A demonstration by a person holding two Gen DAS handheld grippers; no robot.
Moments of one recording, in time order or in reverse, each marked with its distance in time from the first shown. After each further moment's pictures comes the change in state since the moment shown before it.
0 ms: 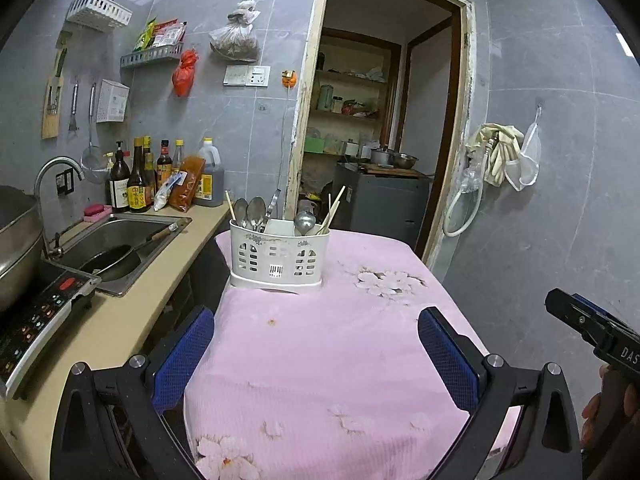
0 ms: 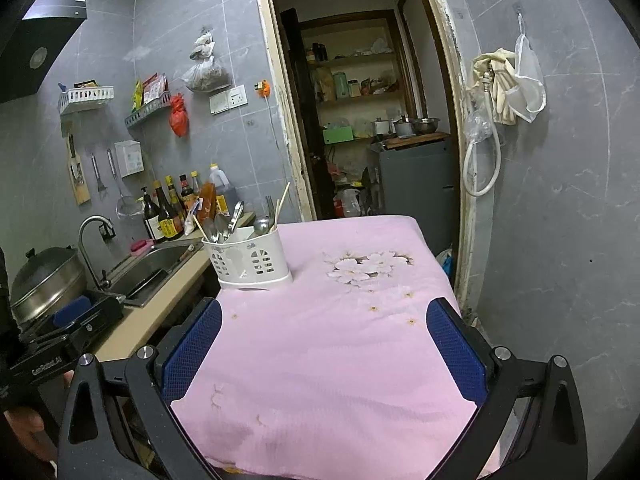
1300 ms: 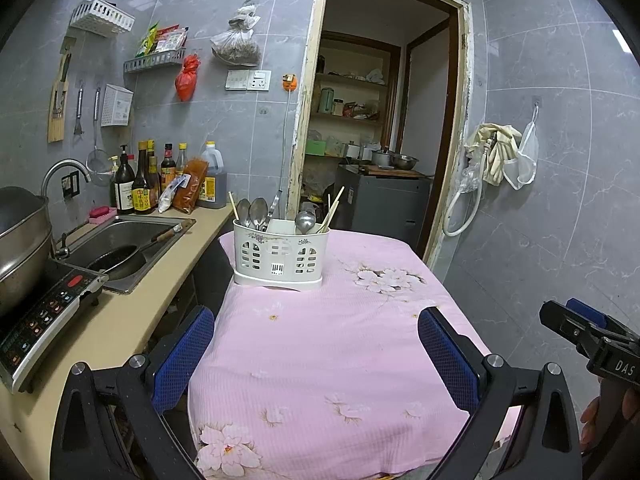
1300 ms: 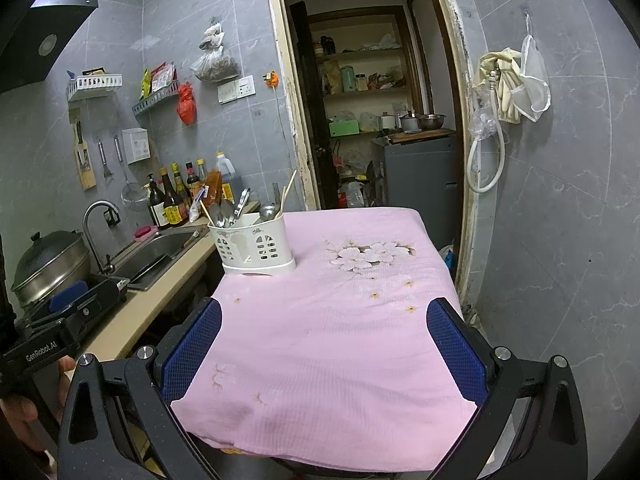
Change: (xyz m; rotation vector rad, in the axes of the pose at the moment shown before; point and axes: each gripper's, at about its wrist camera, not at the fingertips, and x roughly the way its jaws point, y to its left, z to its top) left arm -0.015 -0.006 -0.006 0.003 -0.010 0.013; right arm -0.011 0.004 -0.010 -0.031 0.023 0.012
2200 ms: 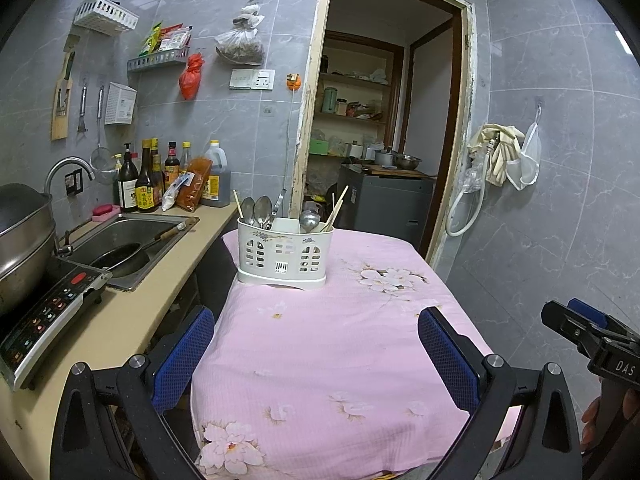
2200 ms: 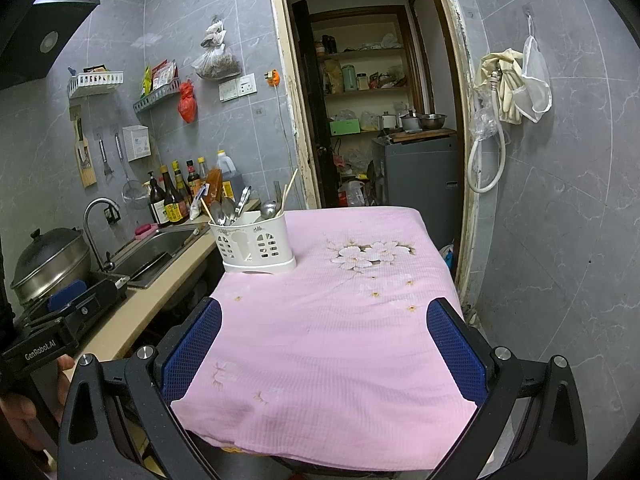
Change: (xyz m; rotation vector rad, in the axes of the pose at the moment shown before) left arm -0.002 0.004 0.000 -0.001 0.000 0.003; right arm -0.001 0.001 -0.001 -0.003 0.002 -0.001
